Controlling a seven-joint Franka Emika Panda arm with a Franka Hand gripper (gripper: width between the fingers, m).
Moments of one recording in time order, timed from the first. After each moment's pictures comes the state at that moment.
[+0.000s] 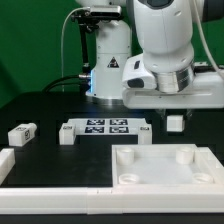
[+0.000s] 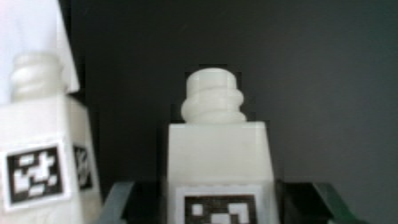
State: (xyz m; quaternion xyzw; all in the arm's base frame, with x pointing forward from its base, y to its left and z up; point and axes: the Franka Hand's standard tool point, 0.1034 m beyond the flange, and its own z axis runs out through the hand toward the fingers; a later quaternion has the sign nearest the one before) arm 0.429 0.115 0.050 -0.97 0.12 0.20 0.07
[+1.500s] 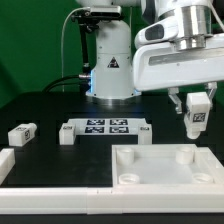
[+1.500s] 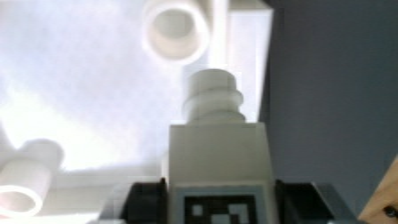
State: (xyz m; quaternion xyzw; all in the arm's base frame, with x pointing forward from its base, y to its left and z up) arm 0.535 0.120 0.106 -0.98 -0.03 -0.16 0.05
